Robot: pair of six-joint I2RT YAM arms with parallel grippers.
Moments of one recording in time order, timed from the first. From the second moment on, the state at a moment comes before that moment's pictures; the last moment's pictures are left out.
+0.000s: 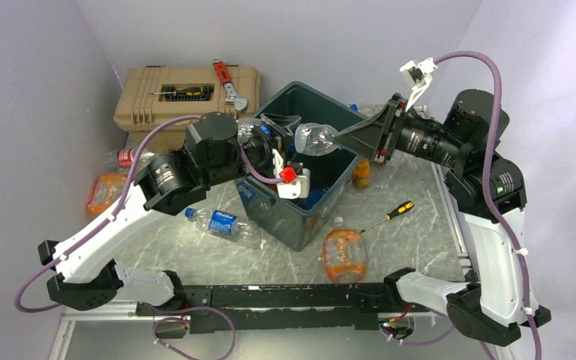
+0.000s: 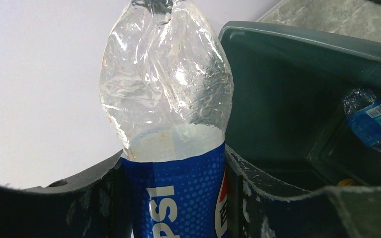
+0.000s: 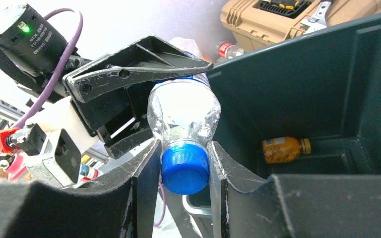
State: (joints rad) left arm -1.02 1.29 1.73 -0.58 0.08 1.15; right arm 0.40 1.13 1.87 -0.82 -0.65 0.45
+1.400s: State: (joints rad) left arm -0.63 1.63 1.72 0.09 0.43 -0.44; right arm 0.41 0.00 0.69 -0.40 0.10 0.60
